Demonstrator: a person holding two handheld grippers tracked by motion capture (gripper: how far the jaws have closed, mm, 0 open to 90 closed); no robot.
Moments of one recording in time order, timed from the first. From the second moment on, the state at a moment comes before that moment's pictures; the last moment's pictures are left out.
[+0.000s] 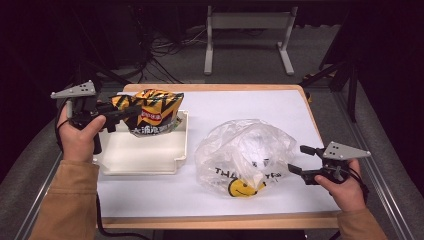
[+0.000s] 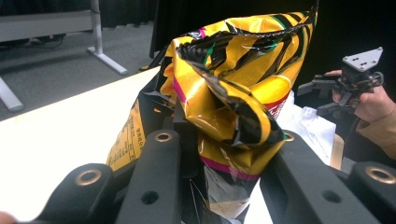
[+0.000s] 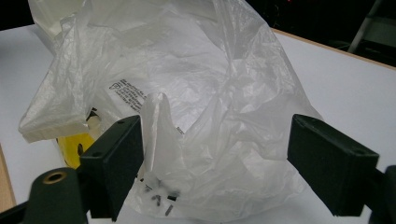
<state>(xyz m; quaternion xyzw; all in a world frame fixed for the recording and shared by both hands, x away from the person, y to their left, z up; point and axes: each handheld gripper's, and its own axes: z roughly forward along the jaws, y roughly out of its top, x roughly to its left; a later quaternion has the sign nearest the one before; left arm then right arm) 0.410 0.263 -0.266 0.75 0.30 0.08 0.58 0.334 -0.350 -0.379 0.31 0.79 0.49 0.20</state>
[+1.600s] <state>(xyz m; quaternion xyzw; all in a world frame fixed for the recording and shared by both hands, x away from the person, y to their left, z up) 0.456 0.267 -0.355 0.74 0.37 0.00 0.56 0.338 -0.341 -0.385 0.30 0.79 0.50 0.18</state>
